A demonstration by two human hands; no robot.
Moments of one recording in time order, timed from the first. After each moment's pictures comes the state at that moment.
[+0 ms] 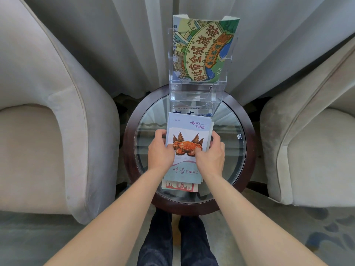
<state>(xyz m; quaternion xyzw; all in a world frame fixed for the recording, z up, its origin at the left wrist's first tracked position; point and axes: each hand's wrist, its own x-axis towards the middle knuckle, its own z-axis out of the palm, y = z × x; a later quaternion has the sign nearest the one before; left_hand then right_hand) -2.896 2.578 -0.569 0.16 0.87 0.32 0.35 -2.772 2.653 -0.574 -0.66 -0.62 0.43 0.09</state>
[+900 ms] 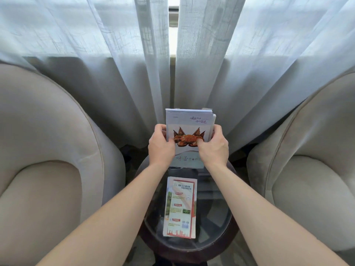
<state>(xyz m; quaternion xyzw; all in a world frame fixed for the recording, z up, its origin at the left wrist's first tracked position) -2.972 2.690 -0.413 0.23 0.84 0.45 0.22 -2.848 2.776 -0.413 -0.58 -0.70 0.36 0.21</state>
